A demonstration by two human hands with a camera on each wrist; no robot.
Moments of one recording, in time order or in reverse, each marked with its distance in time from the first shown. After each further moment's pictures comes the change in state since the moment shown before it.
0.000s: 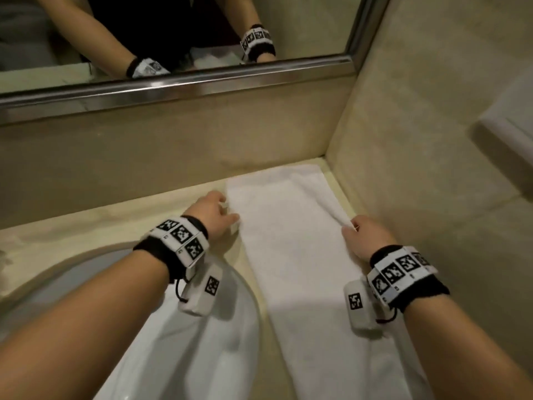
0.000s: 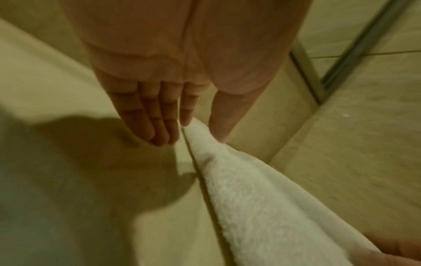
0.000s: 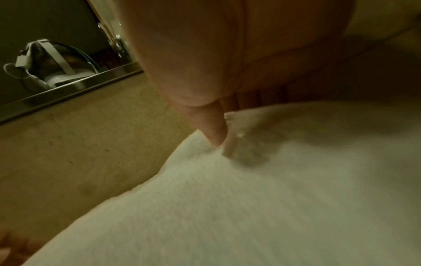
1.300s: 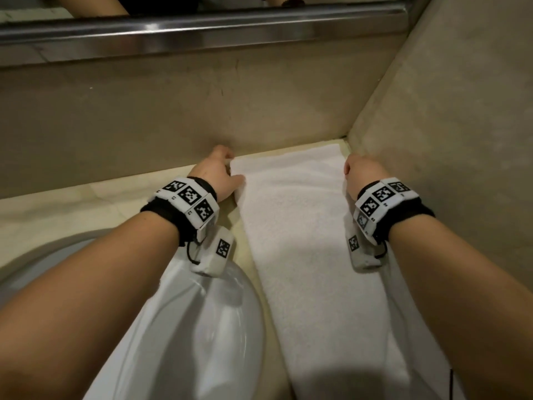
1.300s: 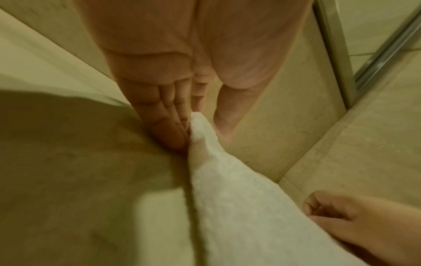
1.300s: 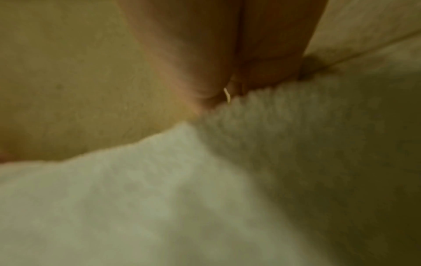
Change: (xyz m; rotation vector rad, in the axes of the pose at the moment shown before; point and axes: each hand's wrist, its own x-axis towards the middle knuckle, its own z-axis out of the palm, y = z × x) left_hand 0.058 0.001 -0.002 -0.098 0.087 0.001; right_hand 0.085 -0.064 -0.015 -0.325 0.127 -0.191
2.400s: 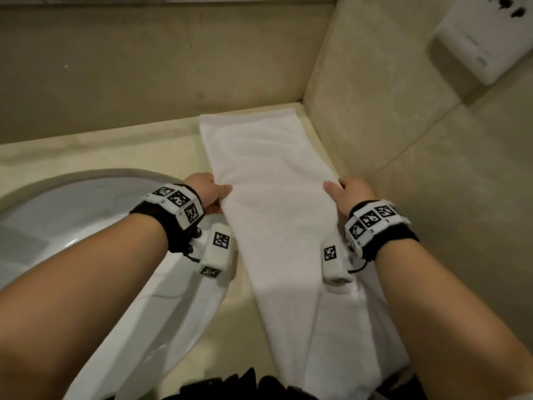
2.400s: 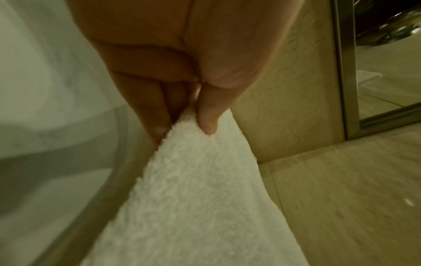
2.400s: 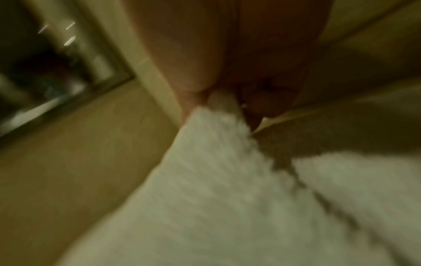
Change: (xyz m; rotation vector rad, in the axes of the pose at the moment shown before) left_hand -0.122 -0.005 0.057 -0.741 -0.243 -0.320; right_hand -0.149 0.065 0.032 0.421 -0.064 0.220
